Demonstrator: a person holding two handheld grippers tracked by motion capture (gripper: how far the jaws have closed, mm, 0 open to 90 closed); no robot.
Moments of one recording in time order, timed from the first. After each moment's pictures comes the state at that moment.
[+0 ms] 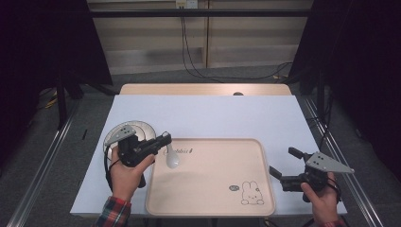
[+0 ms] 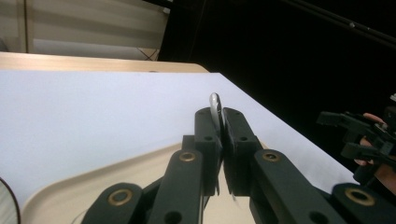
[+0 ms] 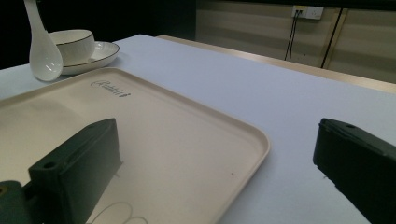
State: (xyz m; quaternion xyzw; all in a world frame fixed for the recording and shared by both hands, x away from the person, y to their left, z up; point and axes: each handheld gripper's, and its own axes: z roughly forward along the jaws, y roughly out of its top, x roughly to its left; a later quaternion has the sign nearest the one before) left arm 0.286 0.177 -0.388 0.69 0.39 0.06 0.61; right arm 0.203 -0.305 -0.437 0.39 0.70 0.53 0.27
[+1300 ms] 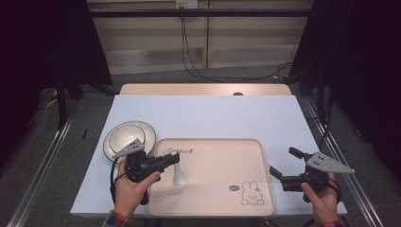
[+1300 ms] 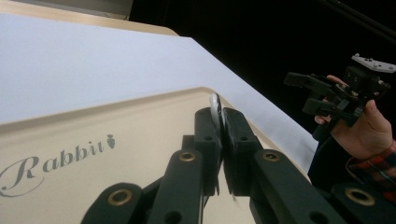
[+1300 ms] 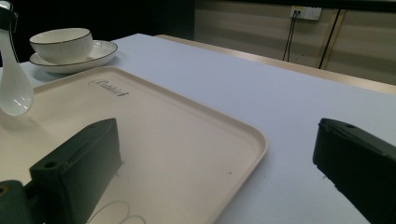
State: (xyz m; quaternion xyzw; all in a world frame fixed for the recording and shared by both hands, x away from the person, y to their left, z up) left arm 0.261 0.168 -0.411 0.71 0.37 -0.02 0.60; right arm 0.202 -0.305 -0.437 0.39 0.71 0.53 0.27
